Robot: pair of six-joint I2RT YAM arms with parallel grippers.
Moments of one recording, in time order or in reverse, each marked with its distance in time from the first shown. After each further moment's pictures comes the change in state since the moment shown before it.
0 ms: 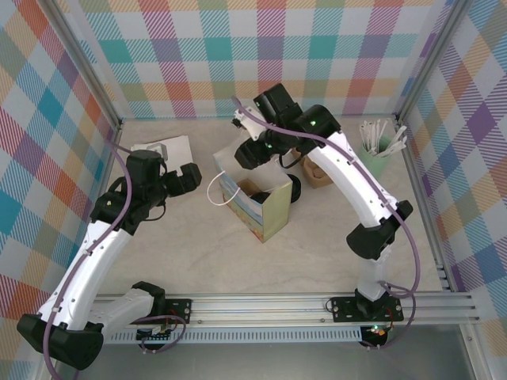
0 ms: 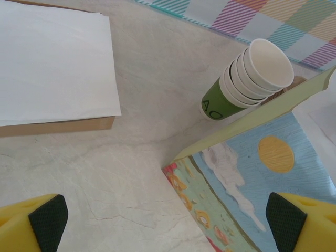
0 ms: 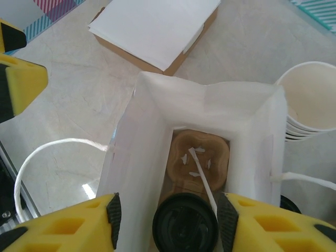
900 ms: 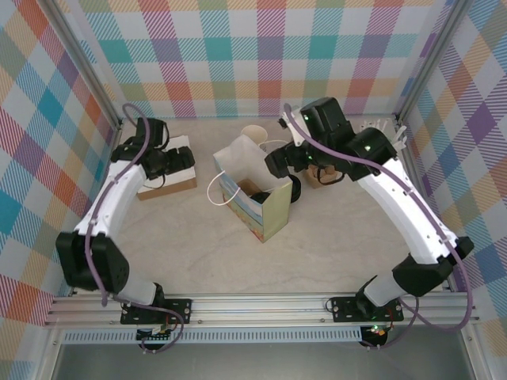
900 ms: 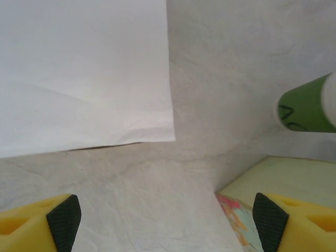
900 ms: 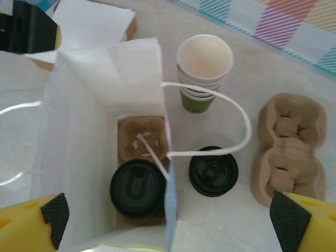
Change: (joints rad) left arm 0.222 0.529 0.261 -0.062 0.098 0.151; right arm -0.076 -0.426 -0.463 0.156 0.201 0.121
